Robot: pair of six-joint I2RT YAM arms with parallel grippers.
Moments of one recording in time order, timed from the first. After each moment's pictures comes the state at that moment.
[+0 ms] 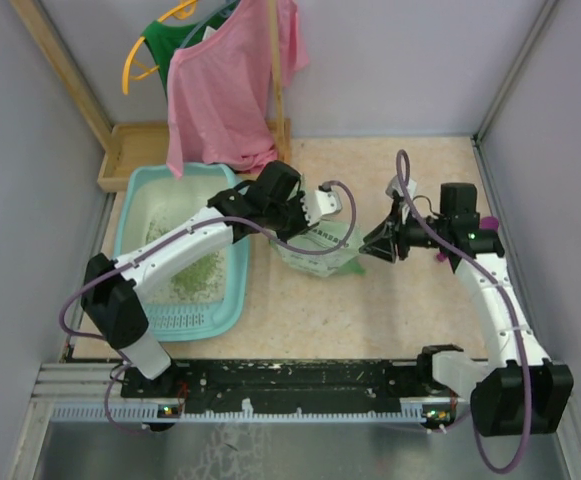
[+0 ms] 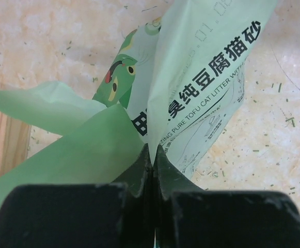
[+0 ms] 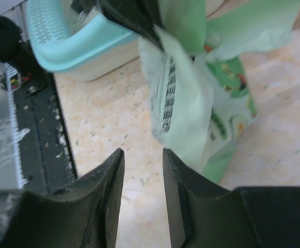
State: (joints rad) left arm -0.82 1.66 1.50 -0.61 0.16 0.54; right arm 0.06 1.09 1.03 -0.73 -1.04 -0.52
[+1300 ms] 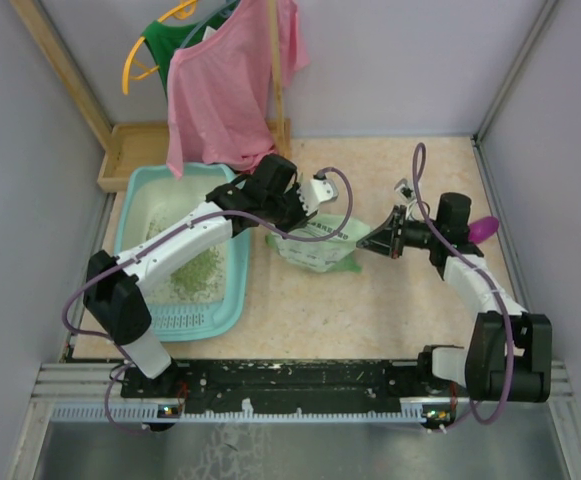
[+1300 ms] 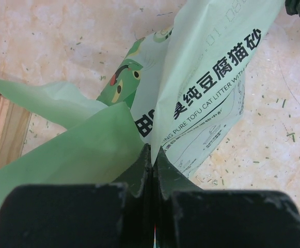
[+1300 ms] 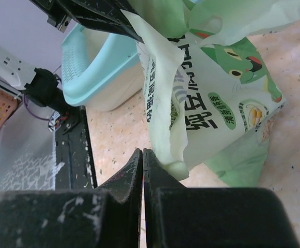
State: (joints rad) left arm -0.77 1.68 1.52 -0.58 0.19 0.43; right arm -0.04 1.22 0.66 0.09 -1.29 0.10
